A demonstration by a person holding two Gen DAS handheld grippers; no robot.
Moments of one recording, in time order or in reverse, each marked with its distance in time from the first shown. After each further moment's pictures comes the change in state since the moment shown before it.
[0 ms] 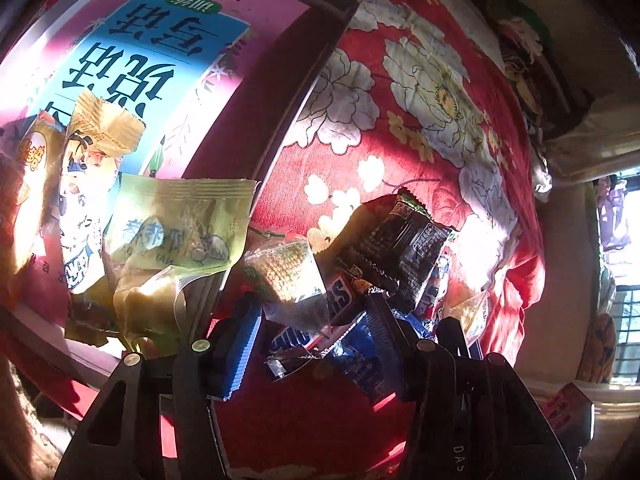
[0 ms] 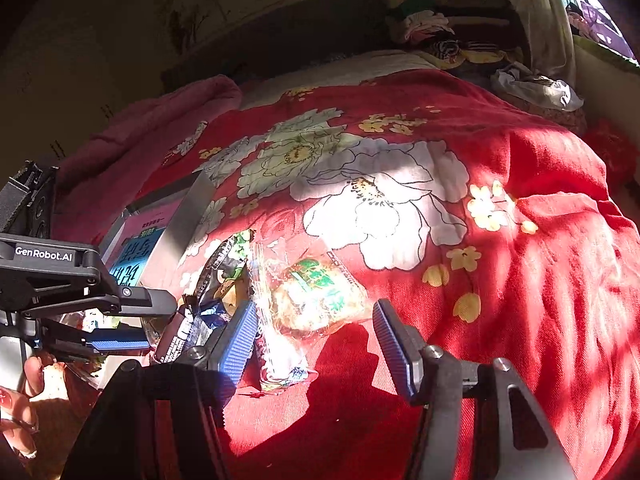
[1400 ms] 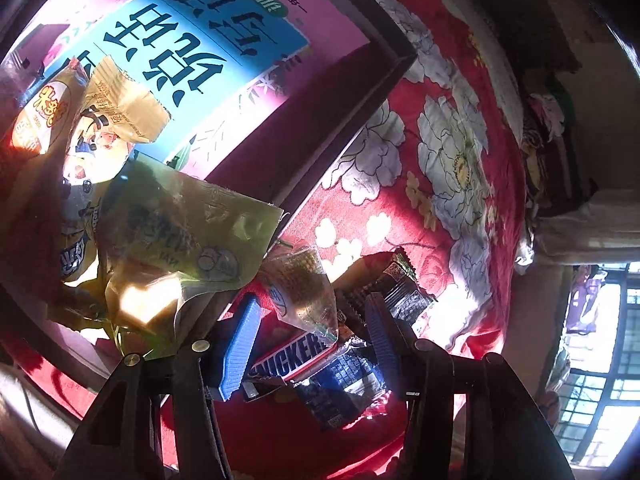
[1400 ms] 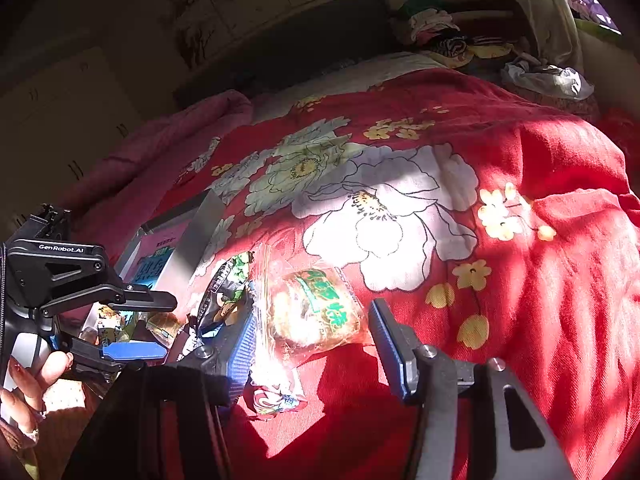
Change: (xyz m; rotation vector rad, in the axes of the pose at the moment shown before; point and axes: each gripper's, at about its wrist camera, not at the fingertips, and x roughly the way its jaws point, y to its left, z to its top) left arm -0.007 0.019 0.015 -0.292 -0.044 -0.082; right arm 0.003 -0.018 0.005 0.042 -0.044 0.096
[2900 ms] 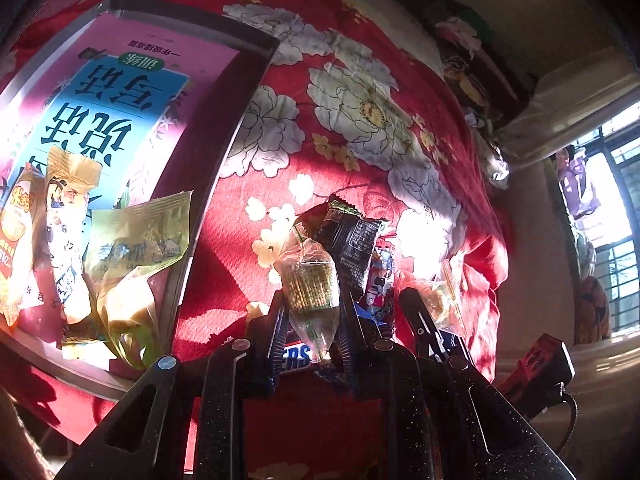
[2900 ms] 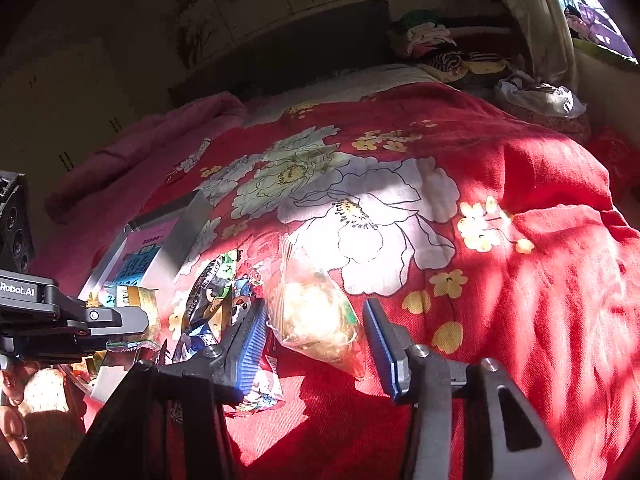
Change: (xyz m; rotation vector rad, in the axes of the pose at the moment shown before) left arm -0.024 -0.026 -0.041 0.467 -0.042 -0.056; right arm 0.001 0.002 -0.001 -0.059 -0.010 -0.082
